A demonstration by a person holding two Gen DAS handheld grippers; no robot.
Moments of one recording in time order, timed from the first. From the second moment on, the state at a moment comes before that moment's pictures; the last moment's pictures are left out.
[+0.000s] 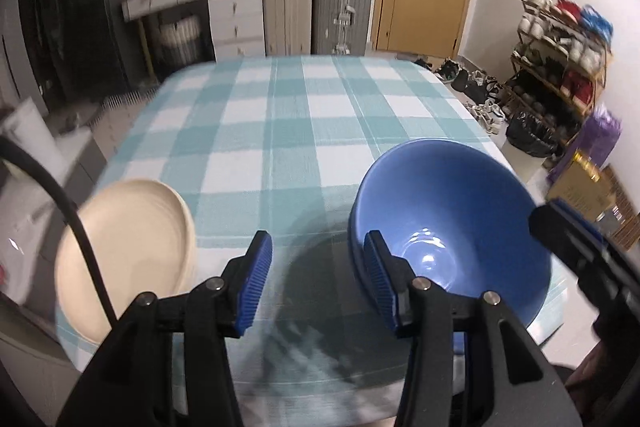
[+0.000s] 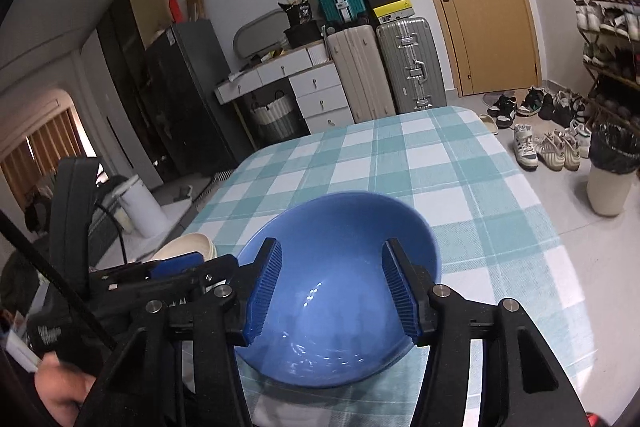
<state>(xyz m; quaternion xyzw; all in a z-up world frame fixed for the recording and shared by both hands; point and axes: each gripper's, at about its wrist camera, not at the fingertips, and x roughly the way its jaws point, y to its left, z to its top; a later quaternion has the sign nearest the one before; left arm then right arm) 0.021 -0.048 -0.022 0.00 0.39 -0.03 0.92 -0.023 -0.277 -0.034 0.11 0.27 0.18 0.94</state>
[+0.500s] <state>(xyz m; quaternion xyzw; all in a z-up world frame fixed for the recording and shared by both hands) -0.030 -0.015 -0.011 -0.01 0.24 0.00 0.97 -0.073 -0.247 -0.021 0.03 0.19 0.22 0.96</state>
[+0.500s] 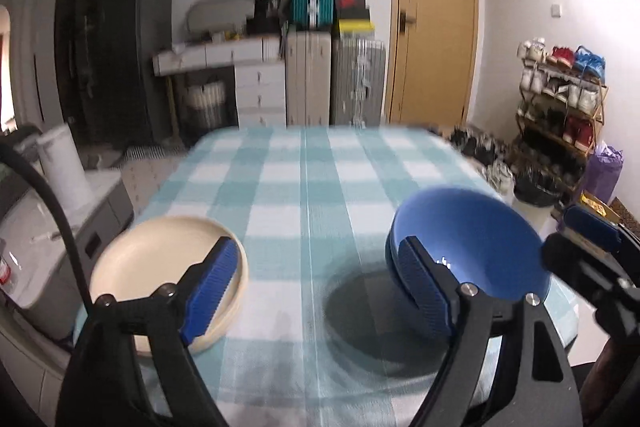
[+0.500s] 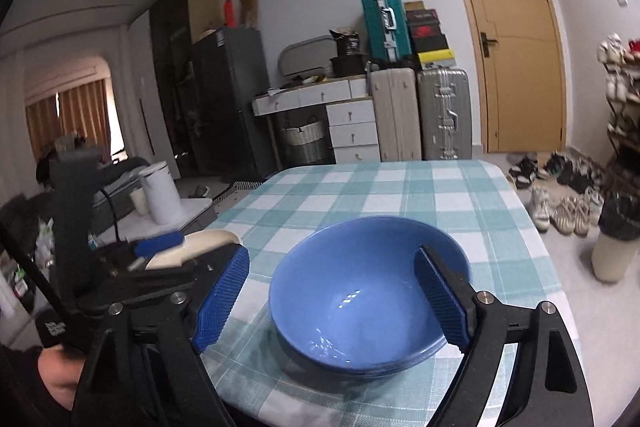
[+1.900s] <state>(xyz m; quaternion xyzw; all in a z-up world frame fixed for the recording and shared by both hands) 0.075 -0.060 -0.056 -0.02 0.46 -0.03 0.88 0.050 -0.324 -0.083 0.20 0.41 0.10 0.88</state>
